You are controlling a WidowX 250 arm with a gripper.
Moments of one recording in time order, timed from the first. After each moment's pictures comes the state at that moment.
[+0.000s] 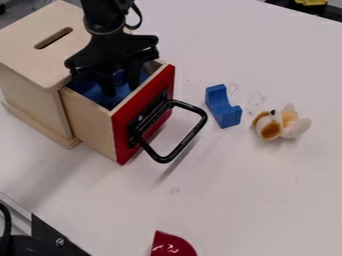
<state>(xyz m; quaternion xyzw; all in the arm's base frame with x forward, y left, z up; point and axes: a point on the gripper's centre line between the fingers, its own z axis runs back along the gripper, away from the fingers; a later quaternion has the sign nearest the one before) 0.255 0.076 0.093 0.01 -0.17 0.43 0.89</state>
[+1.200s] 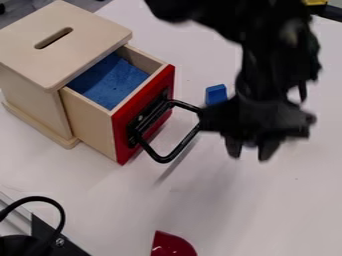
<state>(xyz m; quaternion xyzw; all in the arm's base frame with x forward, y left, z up) 0.246 -0.105 0.076 -0.02 -0.15 0.20 0.97</state>
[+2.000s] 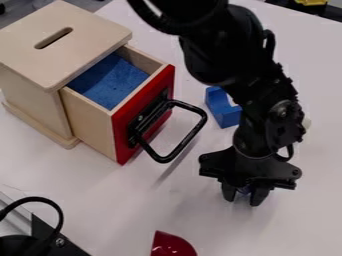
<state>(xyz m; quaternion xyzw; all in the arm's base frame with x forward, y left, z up) 0.243 -0.103 0.010 -0.02 -0.10 0.18 0.98</state>
